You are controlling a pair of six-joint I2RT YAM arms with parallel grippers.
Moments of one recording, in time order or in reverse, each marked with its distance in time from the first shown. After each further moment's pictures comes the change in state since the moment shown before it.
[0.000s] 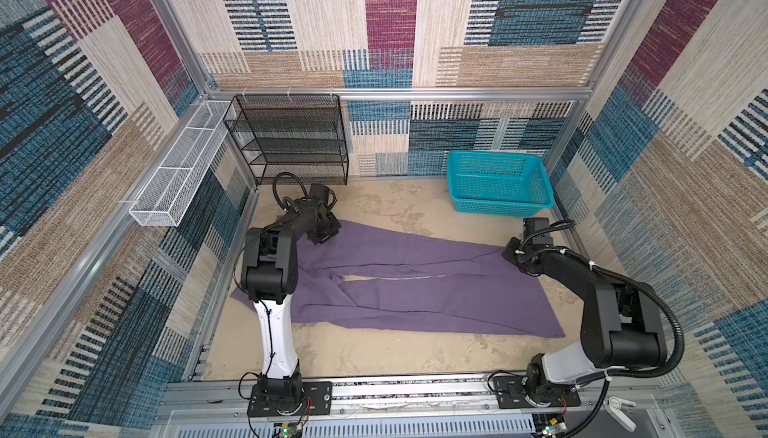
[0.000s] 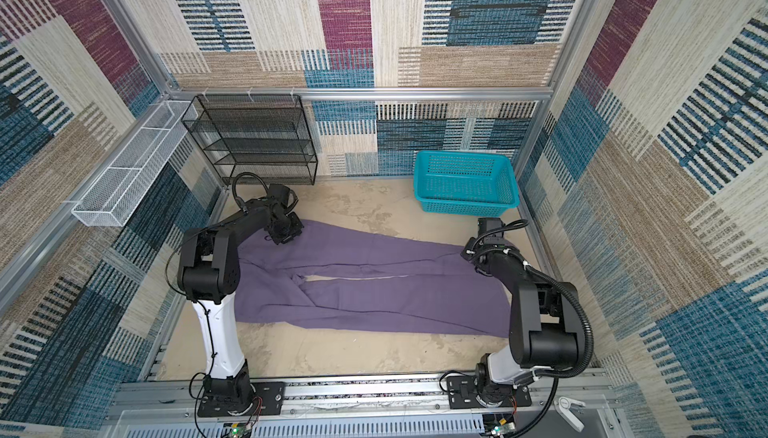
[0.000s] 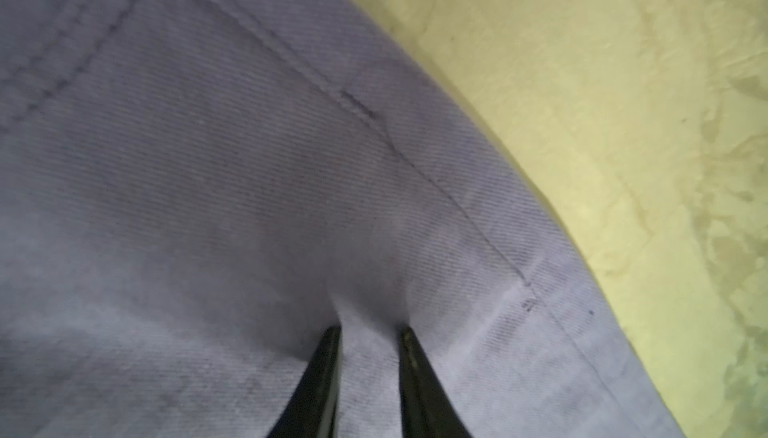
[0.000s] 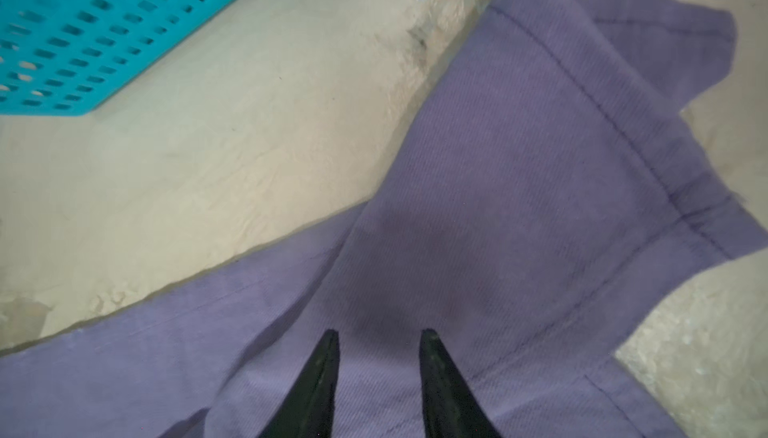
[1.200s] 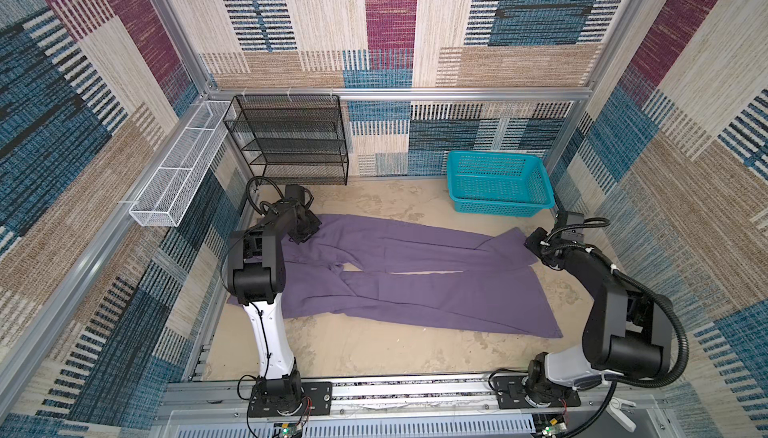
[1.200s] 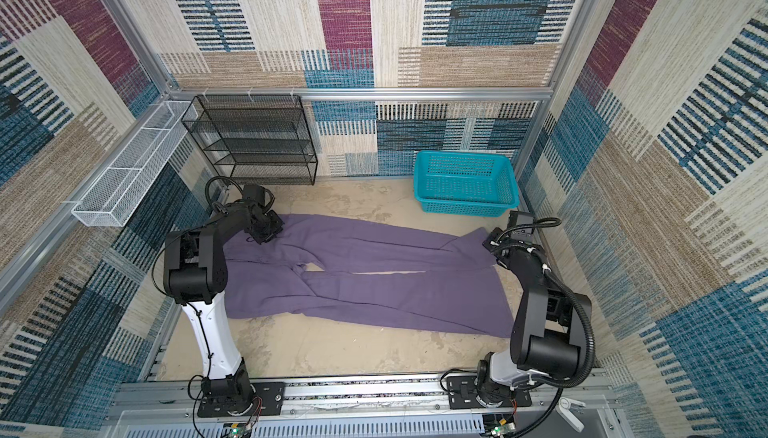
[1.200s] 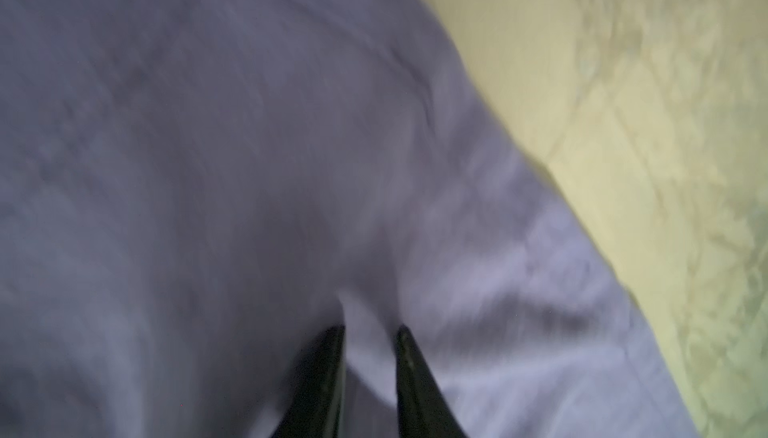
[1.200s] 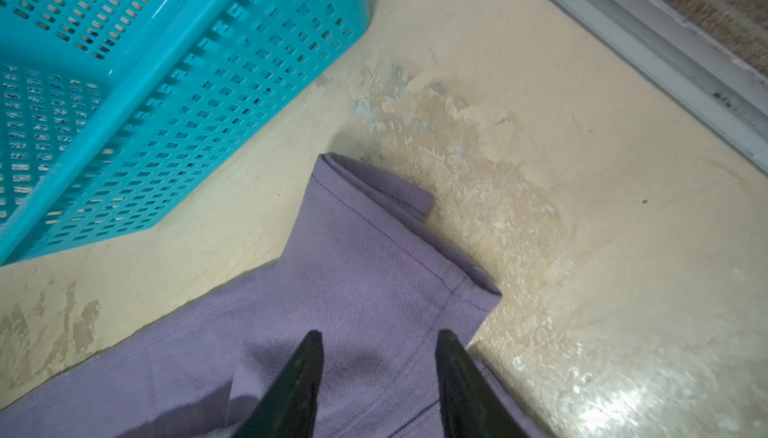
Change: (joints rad) left arm 0.129 -0.068 -0.075 0.063 0.042 0.006; right arm -0.192 -0.014 0.084 -0.005 -0.143 -0.023
